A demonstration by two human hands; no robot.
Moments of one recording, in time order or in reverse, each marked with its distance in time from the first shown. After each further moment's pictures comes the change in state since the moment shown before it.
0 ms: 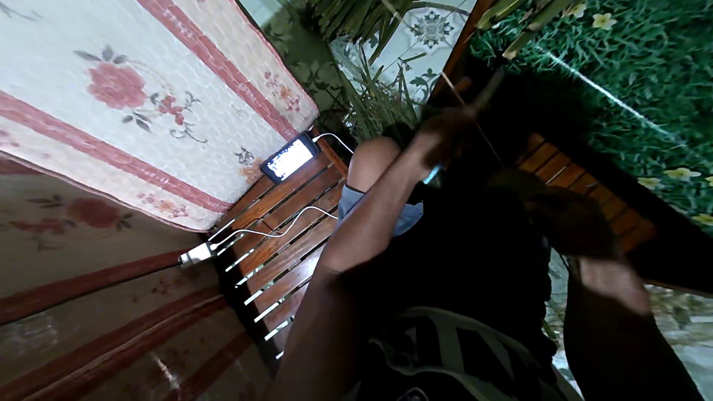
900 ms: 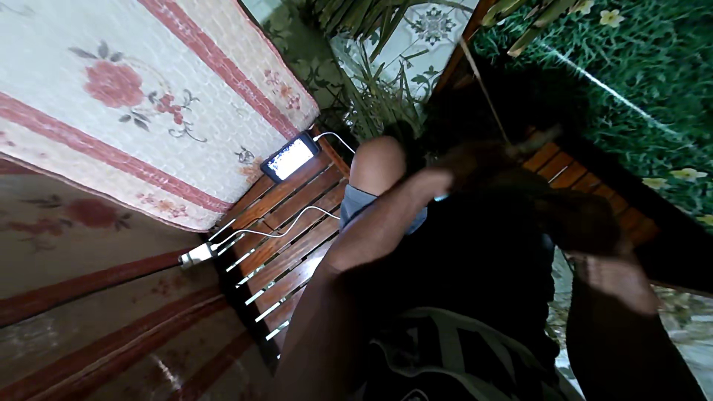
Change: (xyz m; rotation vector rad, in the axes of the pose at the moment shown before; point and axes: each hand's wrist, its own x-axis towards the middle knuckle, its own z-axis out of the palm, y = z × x) left_hand -0.010 -0.010 0.026 0.246 -0.211 -0.133; right_hand -0.001 -0.003 -0.001 0.106 -0.004 0.067
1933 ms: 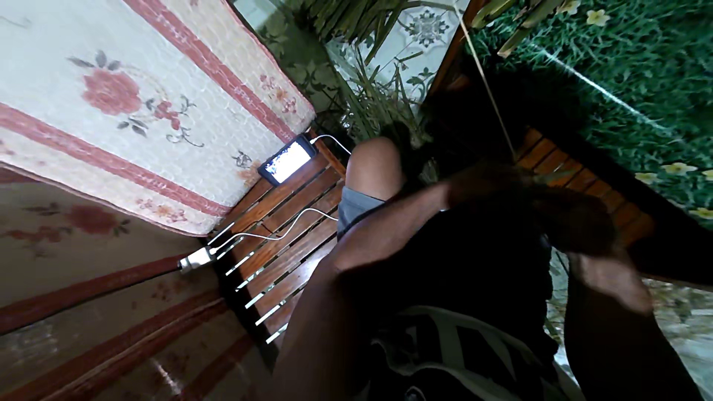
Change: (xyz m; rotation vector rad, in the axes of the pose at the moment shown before) left_hand 0.009 -0.016 0.025 0.159 -0.159 -0.004; right_hand -0.005 0.009 -0.002 -0.032 0.038 -0.049
